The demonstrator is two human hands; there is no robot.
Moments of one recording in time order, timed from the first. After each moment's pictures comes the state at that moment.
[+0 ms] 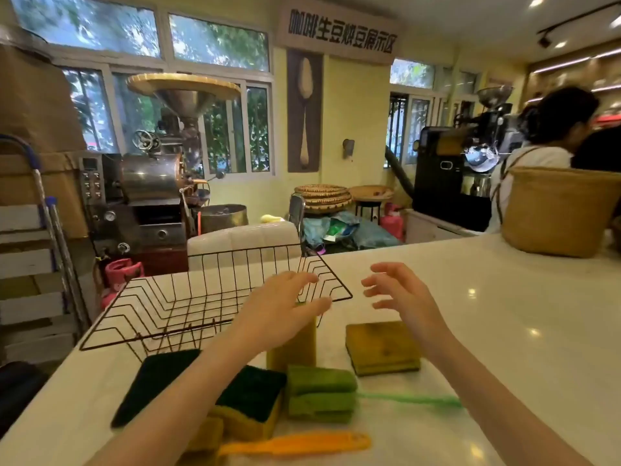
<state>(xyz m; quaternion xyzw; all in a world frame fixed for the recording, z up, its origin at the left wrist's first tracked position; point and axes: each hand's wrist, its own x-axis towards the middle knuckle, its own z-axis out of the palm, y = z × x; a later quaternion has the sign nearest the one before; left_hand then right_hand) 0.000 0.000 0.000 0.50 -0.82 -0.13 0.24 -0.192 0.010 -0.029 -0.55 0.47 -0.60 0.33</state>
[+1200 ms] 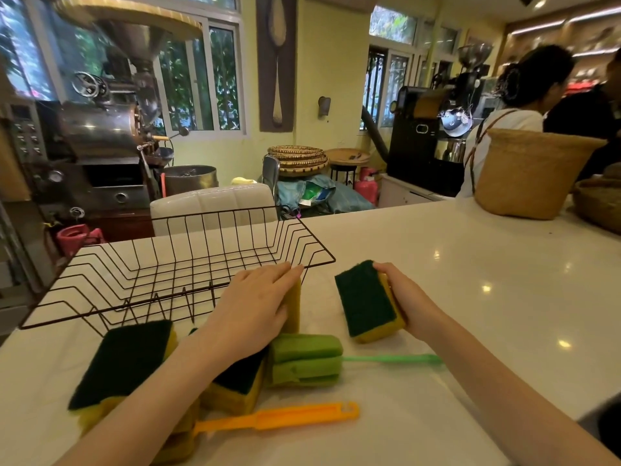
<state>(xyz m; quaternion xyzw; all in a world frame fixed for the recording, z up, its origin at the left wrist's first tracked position) 0.010 -0.005 -0.038 0.45 -0.88 0.02 0.15 -0.218 -0.011 -0.074 -0.35 0.61 -0.49 0.51</state>
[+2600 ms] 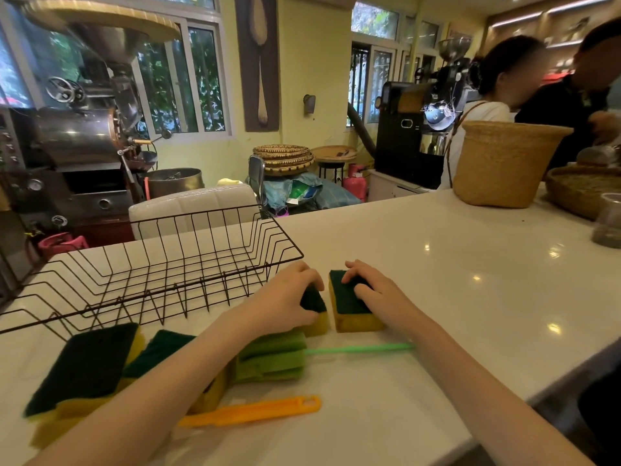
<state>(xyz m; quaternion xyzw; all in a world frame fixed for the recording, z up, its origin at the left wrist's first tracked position) -0.061 -0.023 -0.049 0.36 -0.91 -0.15 0.13 -0.249 0.005 -0.091 -0.65 0.61 -0.39 0.24</state>
